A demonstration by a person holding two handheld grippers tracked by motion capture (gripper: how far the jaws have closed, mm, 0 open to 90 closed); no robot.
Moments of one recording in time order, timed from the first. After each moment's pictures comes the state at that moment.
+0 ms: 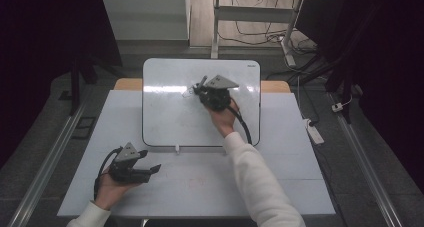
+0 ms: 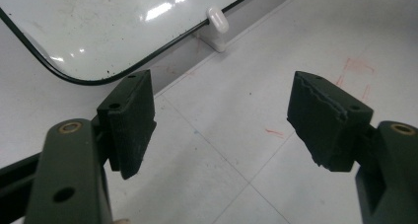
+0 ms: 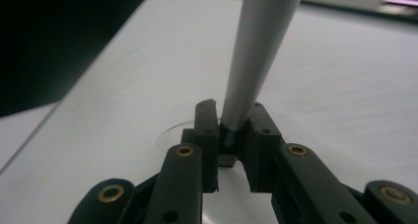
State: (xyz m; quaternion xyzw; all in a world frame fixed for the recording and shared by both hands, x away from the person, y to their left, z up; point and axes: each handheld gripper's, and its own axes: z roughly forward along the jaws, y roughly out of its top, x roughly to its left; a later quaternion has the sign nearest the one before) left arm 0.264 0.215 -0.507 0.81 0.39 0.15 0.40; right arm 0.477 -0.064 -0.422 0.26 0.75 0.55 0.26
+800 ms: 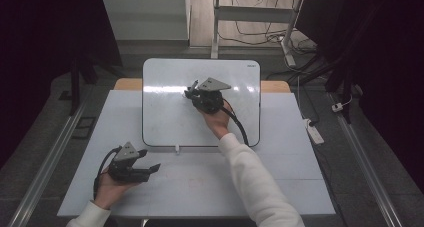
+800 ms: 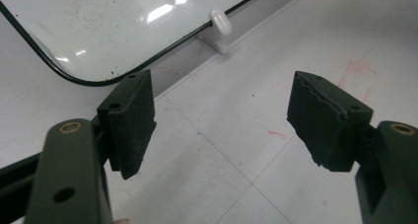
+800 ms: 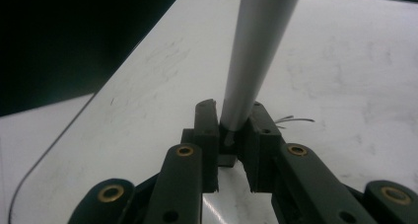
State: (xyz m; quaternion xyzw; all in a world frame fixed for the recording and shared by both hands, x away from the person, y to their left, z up) left arm 0.265 0.217 -0.508 0.81 0.39 0.15 0.40; right arm 0.468 -0.039 -0.433 0.22 0.77 0.55 0.23
